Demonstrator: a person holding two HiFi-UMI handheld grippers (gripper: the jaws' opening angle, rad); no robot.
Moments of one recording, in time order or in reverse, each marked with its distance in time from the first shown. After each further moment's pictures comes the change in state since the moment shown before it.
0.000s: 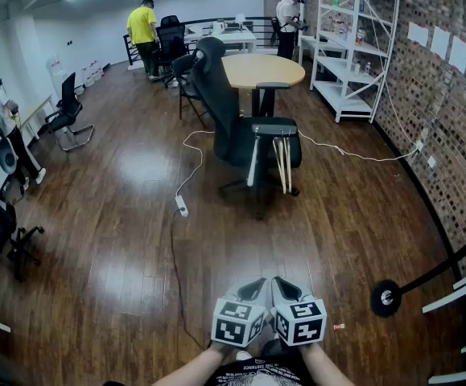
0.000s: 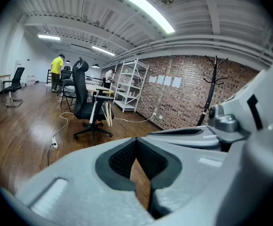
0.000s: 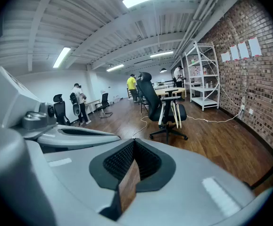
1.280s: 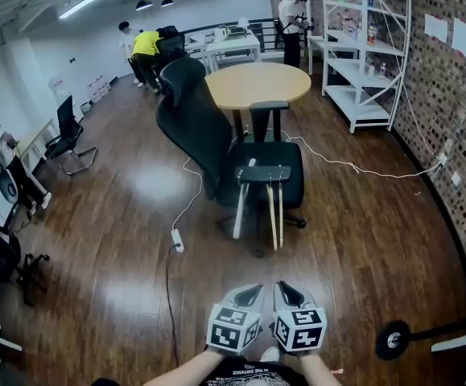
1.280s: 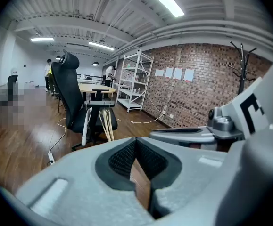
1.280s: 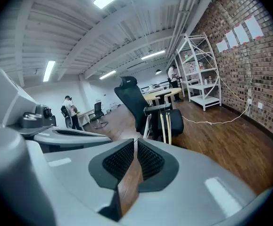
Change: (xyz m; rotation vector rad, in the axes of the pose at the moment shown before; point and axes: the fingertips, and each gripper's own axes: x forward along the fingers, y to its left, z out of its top) left arm 0.256 0.067 0.151 0.046 0.054 0.066; right arm 0.173 -0.220 0.145 0.096 -0.065 0.027
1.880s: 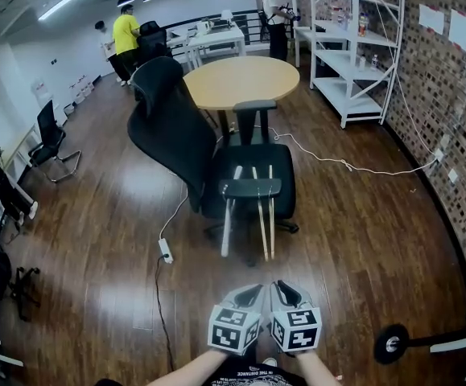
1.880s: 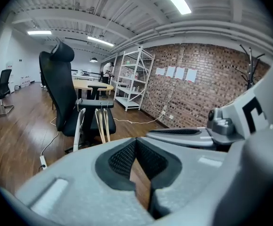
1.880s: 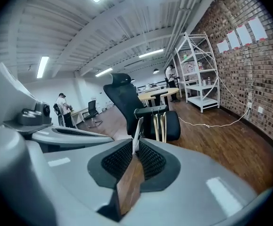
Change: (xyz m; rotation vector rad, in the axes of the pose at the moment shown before) left arm 0.099 0.032 0.043 -0.024 0.034 -0.050; right arm 0.081 -0.065 0.040 -0.009 0.024 -0.050
